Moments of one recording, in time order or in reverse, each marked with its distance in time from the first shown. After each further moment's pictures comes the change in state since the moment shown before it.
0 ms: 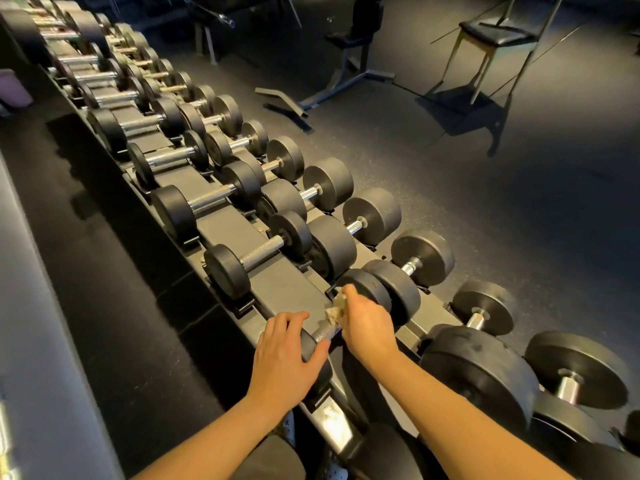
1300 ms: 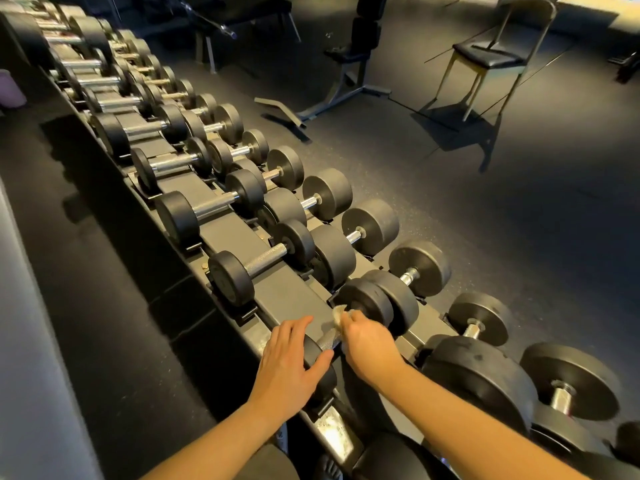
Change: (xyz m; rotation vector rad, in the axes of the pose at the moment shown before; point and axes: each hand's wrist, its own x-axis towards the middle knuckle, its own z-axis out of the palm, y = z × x) left_hand 0.001 -0.006 -0.006 -0.129 -0.127 -0.015; right_hand -0.010 -0.005 -0.004 -0.298 -0.181 -0.157
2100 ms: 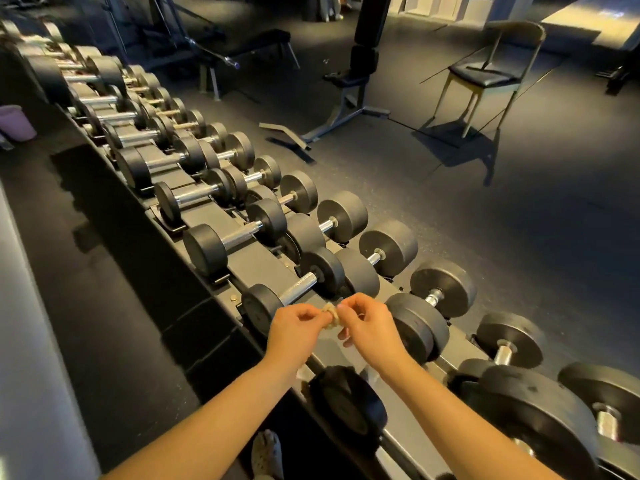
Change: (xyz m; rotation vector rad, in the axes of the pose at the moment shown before) left_hand 0.080 0.006 -0.104 -0.587 0.010 -0.341; right_hand 0.045 -0.078 -0.075 1.182 0.244 0.263
